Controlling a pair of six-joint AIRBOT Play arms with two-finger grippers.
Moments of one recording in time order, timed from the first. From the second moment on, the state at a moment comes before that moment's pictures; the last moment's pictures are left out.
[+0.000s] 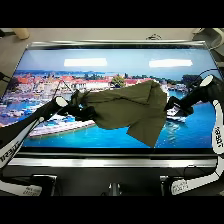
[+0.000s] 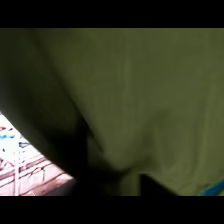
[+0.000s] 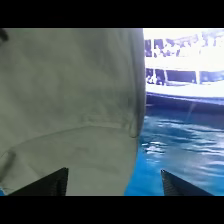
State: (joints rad) left arm -0.29 -1.64 1.07 0.83 -0.86 -1.58; right arm -0.27 -1.70 1.45 -1.21 1.47 1.54
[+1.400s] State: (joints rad) left arm -0.26 -0.83 1.88 1.57 -1.07 -1.63; right arm -0.17 -0.72 1.78 -1.14 0.91 1.38
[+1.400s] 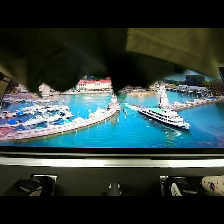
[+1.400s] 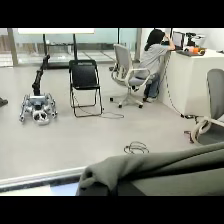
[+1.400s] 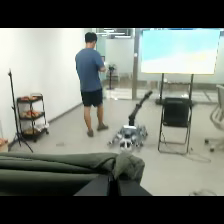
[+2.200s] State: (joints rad) left arm -0.25 -1.61 1.64 1.54 -1.16 -1.66; right arm -0.16 -1.62 1.76 -1.19 1.20 1.54
